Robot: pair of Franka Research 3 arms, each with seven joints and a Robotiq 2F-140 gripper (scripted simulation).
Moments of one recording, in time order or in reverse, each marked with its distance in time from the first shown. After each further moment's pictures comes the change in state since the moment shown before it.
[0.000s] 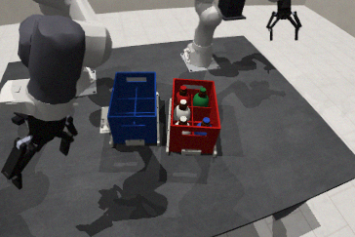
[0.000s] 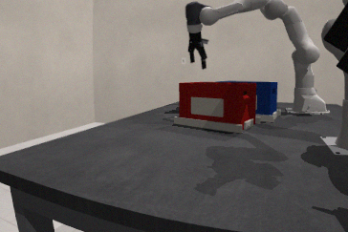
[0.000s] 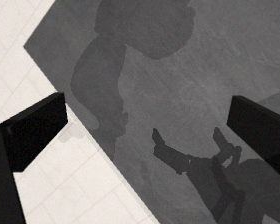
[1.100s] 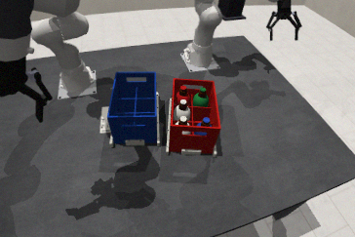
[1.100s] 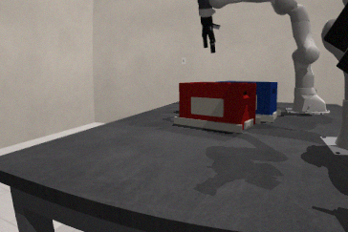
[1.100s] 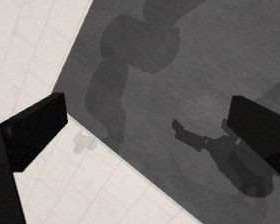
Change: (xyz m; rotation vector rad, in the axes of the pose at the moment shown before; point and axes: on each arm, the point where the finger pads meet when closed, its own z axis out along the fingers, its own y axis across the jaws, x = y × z) left arm 0.000 0.000 0.000 0.000 0.000 0.000; right arm 0.105 -0.018 -0.076 -0.042 -0.009 0.233
